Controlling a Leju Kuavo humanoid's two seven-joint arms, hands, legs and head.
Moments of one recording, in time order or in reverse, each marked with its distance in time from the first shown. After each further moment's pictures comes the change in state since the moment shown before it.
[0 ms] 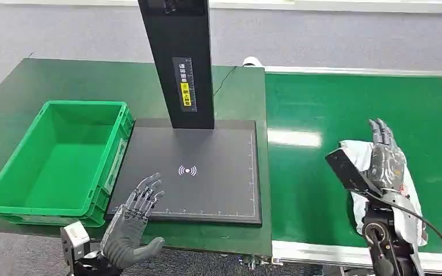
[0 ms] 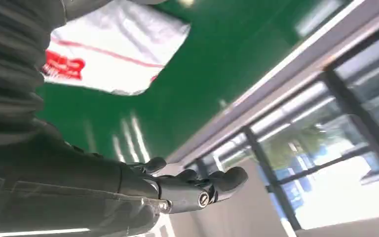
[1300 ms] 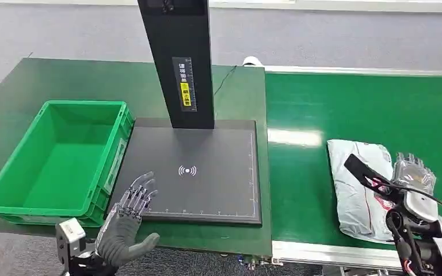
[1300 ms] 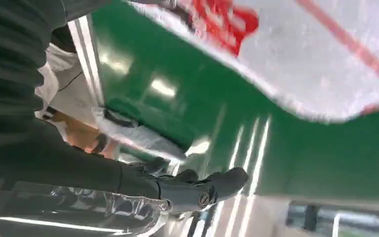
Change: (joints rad) left arm 0.015 0.008 0.020 -0.032 0.010 0.029 0.050; right arm -0.103 -0.158 0.022 0.249 0.226 0.418 0.347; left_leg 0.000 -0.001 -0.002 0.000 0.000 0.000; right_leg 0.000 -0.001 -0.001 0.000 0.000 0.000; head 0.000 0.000
